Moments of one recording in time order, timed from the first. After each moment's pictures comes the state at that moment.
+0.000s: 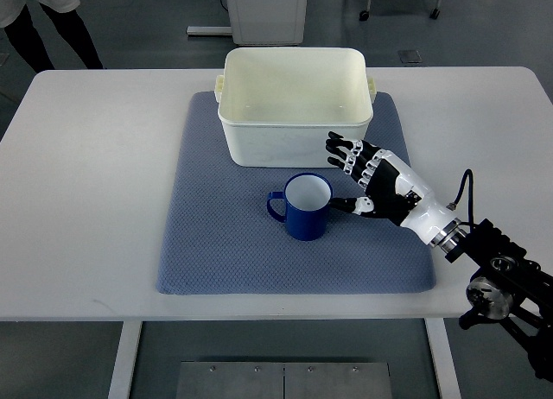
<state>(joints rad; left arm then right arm) -0.04 0.00 -0.10 -0.29 0.04 0.13 -0.11 0.43 -0.32 0.71 1.23 -0.71 0.23 0.46</state>
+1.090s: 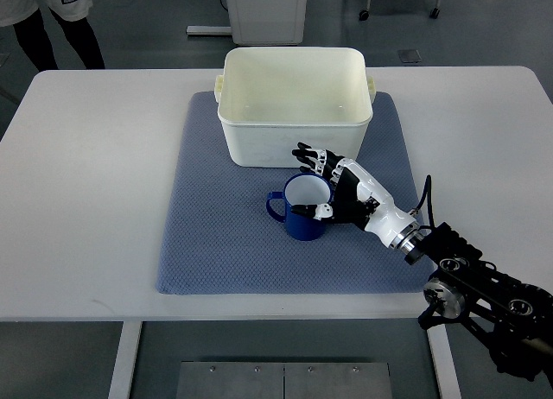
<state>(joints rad) -0.04 0.00 -0.10 -0.29 0.04 0.13 -0.11 0.51 -0.20 0.59 1.10 -0.72 0.13 0.48</state>
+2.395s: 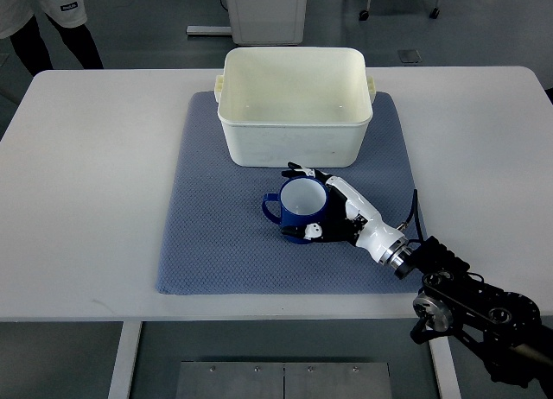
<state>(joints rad) -0.04 0.00 -0.10 -0.29 0.04 0.13 -0.11 0.52 -0.16 0.47 1.02 -0.73 0.10 0.57</state>
